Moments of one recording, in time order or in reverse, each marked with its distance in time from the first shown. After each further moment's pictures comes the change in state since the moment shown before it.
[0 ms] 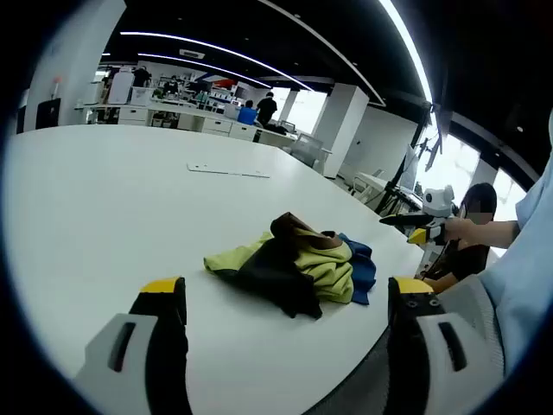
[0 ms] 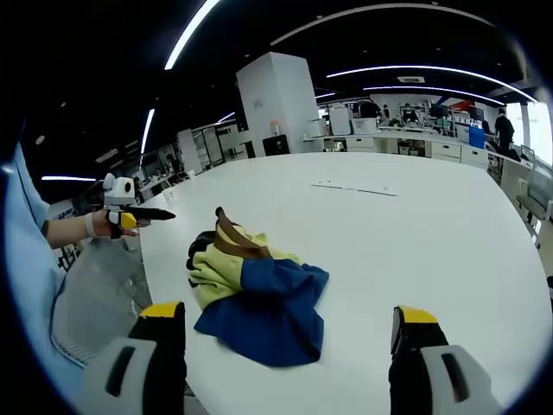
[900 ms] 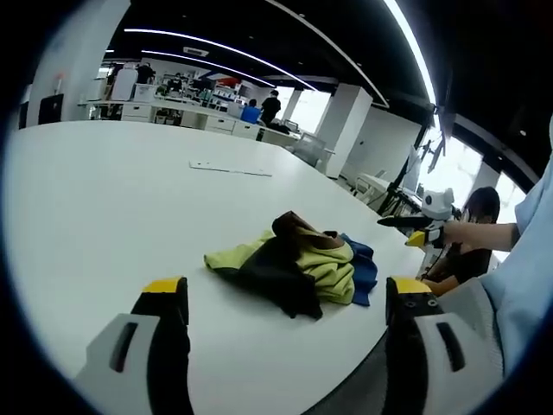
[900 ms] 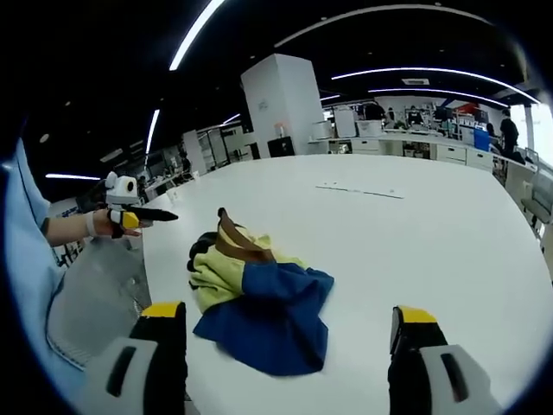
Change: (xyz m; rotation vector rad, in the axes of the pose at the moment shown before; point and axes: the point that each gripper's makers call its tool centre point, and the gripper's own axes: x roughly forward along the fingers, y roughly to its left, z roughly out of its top) left arm 0.002 0.000 -0.002 -0.018 0.003 0.013; right arm 0.010 0.001 0.006 -0.020 -0.011 0.026
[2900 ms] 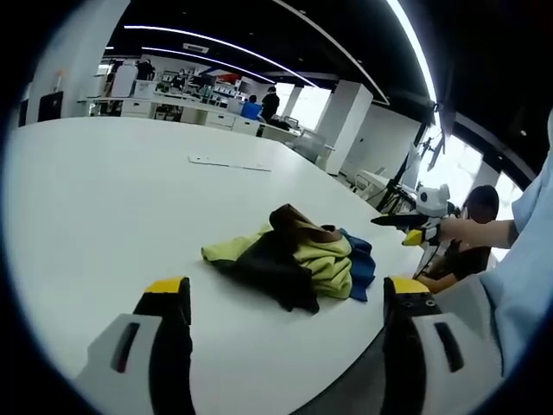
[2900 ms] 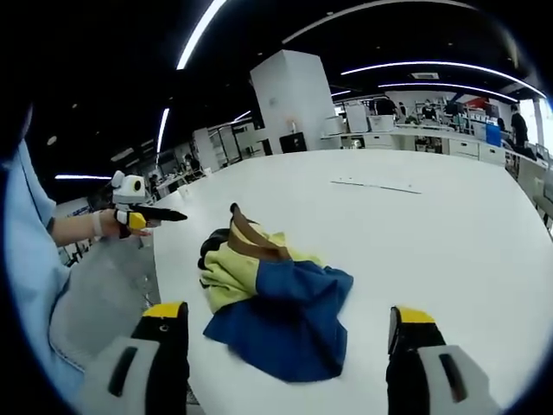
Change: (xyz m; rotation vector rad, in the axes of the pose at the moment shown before) left arm -0.001 -0.003 -0.007 -0.007 0.017 -0.003; right arm 0.015 0.015 -0.005 0.003 0.023 0.070
